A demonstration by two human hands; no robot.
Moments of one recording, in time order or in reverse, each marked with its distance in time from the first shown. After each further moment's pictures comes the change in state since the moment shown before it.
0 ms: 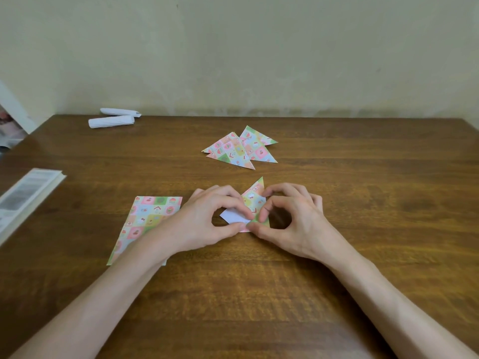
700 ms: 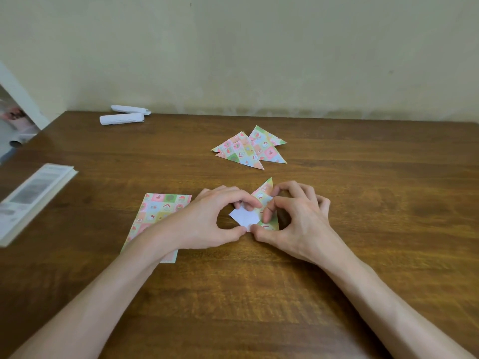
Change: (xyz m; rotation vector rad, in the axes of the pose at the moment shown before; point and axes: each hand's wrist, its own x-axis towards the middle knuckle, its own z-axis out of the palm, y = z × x) left_hand -0.007 0.001 -0.009 -0.025 -0.024 0.007; right_hand 0.006 -0.011 0.015 -0.105 0.068 0.078
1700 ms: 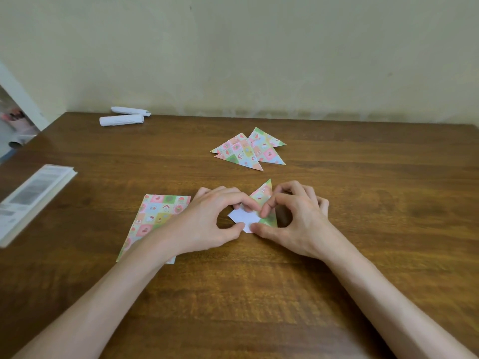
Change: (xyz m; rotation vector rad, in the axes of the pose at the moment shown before) left_hand 0.000 0.000 0.006 0.056 0.064 -0.006; right_hand 0.004 0.000 -0.011 0.067 -0.099 0.036
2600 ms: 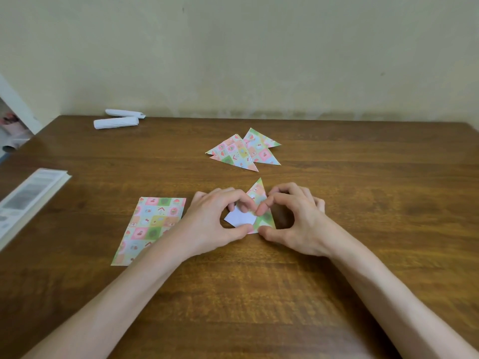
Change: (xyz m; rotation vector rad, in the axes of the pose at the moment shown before) left_hand 0.007 0.006 0.014 -0.017 0.117 -0.083; right_hand -0.001 0.004 -0.018 0.056 -0.141 -0.007
